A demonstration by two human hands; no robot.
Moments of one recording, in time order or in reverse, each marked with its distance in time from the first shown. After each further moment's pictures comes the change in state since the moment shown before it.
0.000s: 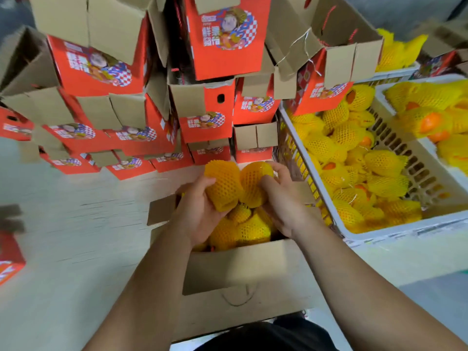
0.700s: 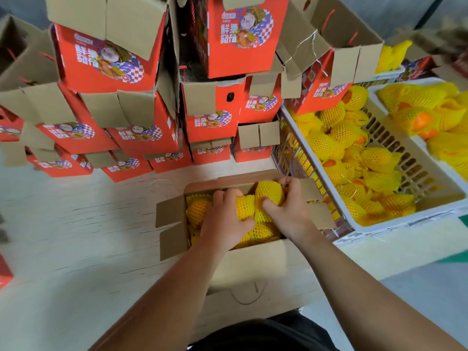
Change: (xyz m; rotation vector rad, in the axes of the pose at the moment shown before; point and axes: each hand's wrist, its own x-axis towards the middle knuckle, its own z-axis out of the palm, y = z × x) left_hand 0.009 -0.043 -0.027 1.526 0.144 0.401; right_hand -0.008 0.050 -0.004 -0.592 0.240 -0.211
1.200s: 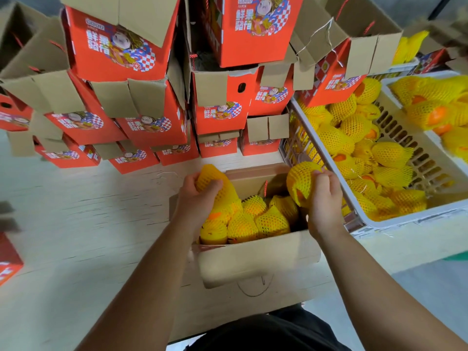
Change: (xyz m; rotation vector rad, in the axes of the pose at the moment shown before) left_hand 0.000 -0.029 -0.067 -0.737 0.134 -0.434; right_hand 0.000 -0.015 -0.019 0.408 0.346 0.244
